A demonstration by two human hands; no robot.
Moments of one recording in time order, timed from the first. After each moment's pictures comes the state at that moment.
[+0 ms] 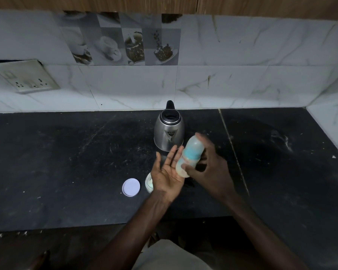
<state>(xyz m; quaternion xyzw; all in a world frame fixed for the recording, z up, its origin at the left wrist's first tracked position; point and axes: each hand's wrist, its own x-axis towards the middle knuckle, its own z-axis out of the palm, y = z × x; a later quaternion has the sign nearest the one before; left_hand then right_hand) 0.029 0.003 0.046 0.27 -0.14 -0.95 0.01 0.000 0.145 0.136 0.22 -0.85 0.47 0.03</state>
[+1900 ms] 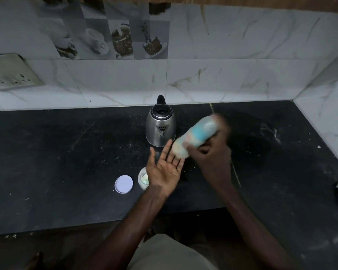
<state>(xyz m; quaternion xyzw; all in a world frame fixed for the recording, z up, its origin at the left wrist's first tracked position) 0.026 0.016 0.058 0.23 -0.11 -0.97 -0.01 -0.007 0.148 0.151 0.13 -0.82 0.55 0.08</state>
